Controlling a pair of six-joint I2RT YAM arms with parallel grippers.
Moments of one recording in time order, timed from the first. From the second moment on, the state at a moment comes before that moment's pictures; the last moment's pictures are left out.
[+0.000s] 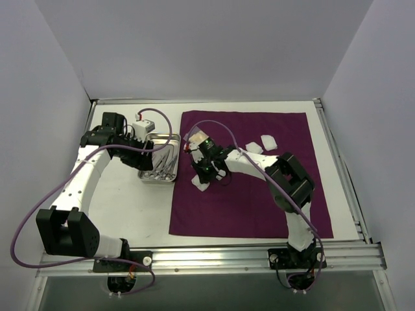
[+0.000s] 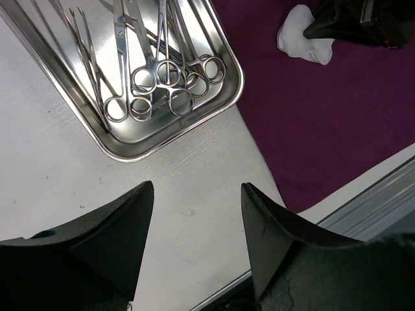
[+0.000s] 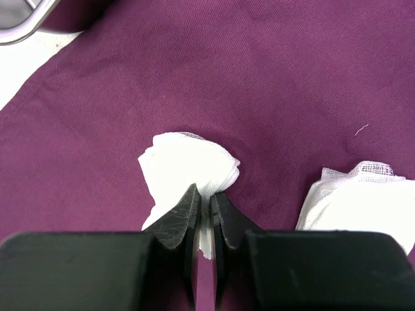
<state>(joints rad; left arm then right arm) -0.10 1.40 1.30 -0.99 0.40 0.29 0.75 2.00 1.32 -0.36 -0.21 -0.01</state>
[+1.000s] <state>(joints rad) -0.17 1.39 1.30 -0.98 0.34 0.29 0.50 1.84 1.33 -0.53 -0.36 -0.20</state>
